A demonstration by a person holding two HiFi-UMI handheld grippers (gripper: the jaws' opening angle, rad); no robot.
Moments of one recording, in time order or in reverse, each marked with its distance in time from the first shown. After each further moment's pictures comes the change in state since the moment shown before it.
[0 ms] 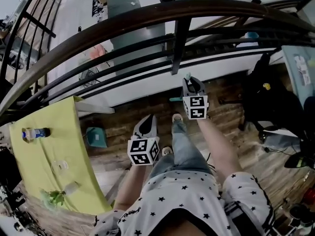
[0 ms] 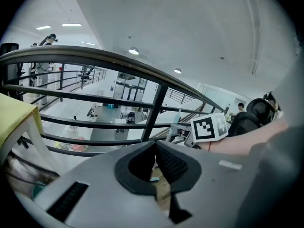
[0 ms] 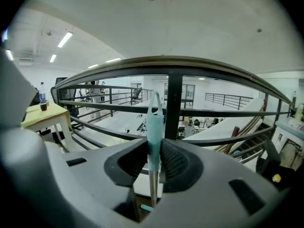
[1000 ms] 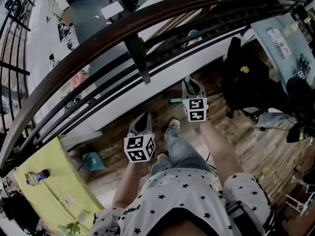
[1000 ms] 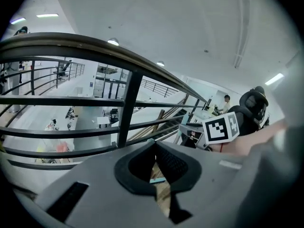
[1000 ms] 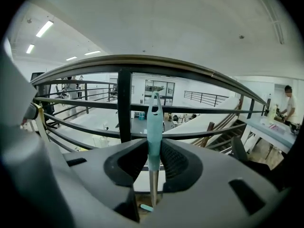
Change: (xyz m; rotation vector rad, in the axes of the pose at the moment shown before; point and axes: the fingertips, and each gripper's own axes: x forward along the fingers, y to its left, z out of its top) left arm 0.127 -0.094 0.024 0.117 0.084 -0.190; right arm -0.039 -0.177 -0.029 0.062 0.045 -0.249
